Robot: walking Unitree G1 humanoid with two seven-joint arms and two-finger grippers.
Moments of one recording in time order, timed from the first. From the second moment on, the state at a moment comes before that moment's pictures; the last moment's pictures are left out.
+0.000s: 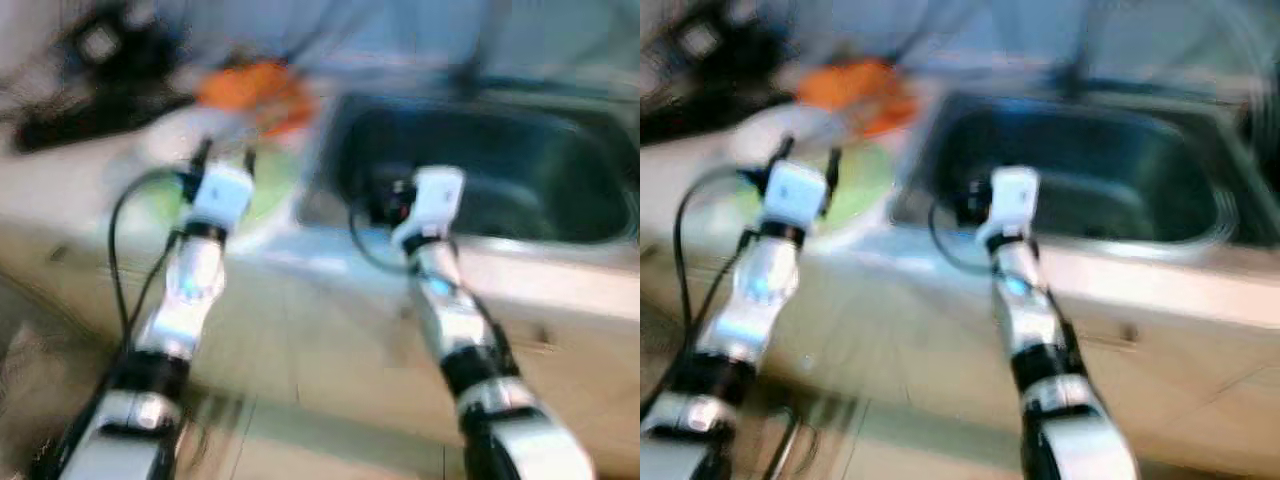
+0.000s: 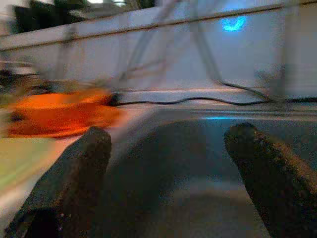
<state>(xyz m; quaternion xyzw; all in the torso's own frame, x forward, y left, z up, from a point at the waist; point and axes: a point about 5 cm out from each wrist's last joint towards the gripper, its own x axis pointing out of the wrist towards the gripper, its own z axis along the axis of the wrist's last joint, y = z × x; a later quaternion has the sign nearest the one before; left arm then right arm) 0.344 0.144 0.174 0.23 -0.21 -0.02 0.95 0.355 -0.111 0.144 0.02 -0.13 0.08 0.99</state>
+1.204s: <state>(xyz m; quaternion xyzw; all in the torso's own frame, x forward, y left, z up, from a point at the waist) 0.354 0.123 0.222 0.31 -0.27 -0.13 0.90 0.357 -0.110 0.146 0.04 -0.13 0.08 0.99</state>
